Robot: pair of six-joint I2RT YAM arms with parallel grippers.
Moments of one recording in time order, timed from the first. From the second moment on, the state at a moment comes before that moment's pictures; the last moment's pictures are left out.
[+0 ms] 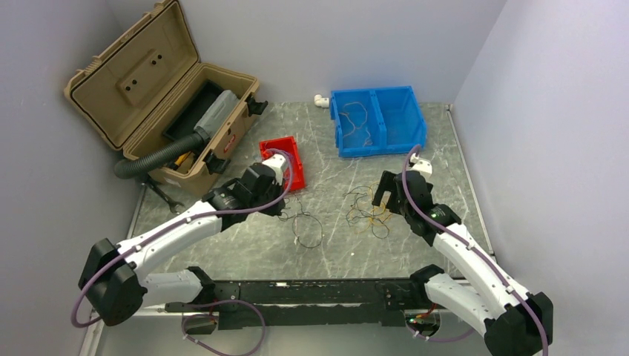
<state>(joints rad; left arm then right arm) -0.74 1.16 0.85 -0.43 -0.08 -0.41 0.42 0.87 0.64 -0.49 0.34 0.57</state>
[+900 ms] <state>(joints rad) -0.80 1.58 0.97 -0.36 0.02 -0.38 0.42 0.86 0.63 -0.46 0.28 0.52</state>
